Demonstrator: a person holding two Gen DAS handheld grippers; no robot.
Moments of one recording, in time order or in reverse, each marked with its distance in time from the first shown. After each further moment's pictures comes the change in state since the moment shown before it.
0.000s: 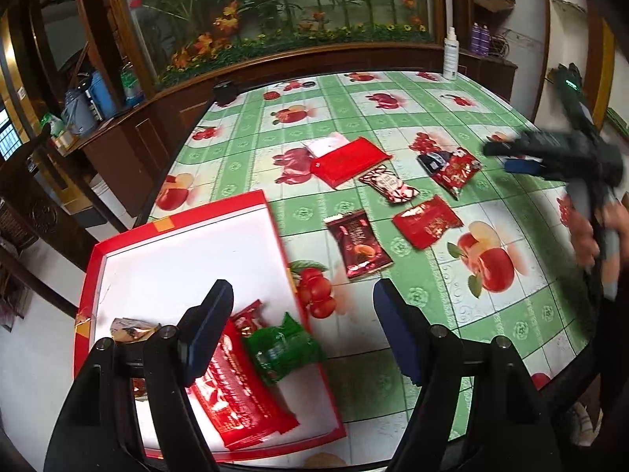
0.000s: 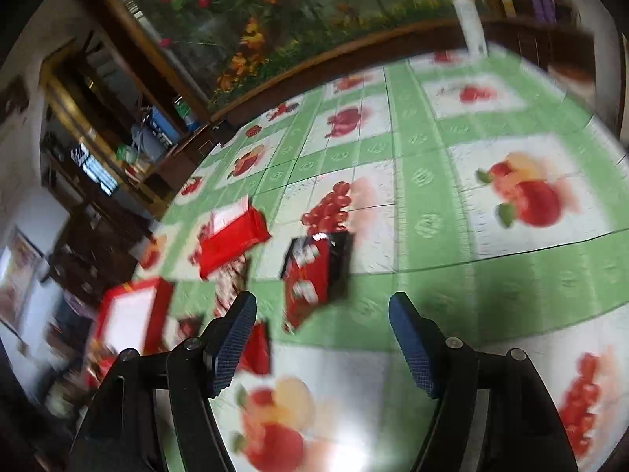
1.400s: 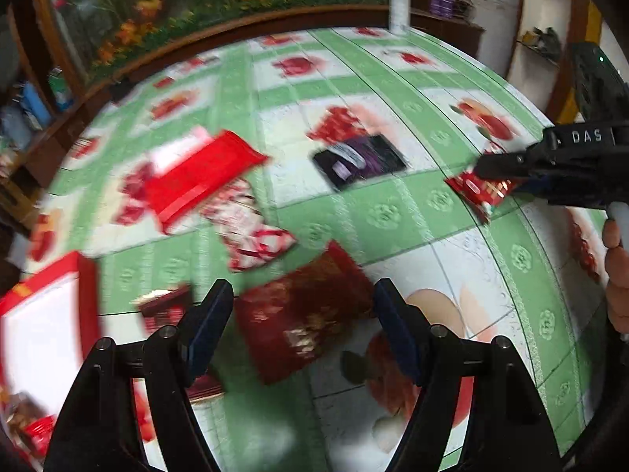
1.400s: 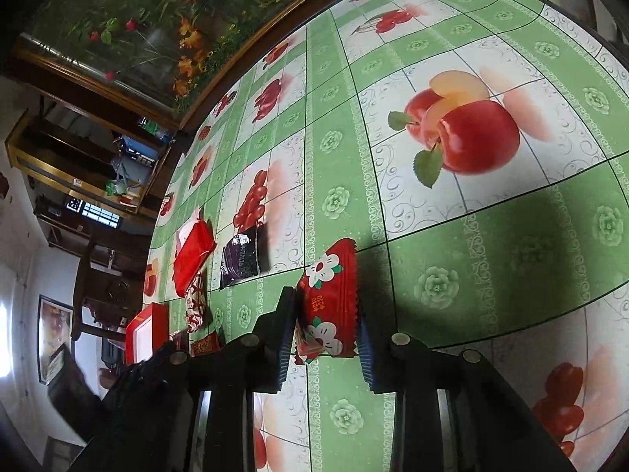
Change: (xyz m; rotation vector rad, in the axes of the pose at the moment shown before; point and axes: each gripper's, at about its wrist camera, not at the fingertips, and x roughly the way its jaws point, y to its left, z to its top) left arm 0.122 -0.121 0.057 0.082 0.128 -0.162; right arm 0.010 -0.086 0.010 0.231 0.132 0.049
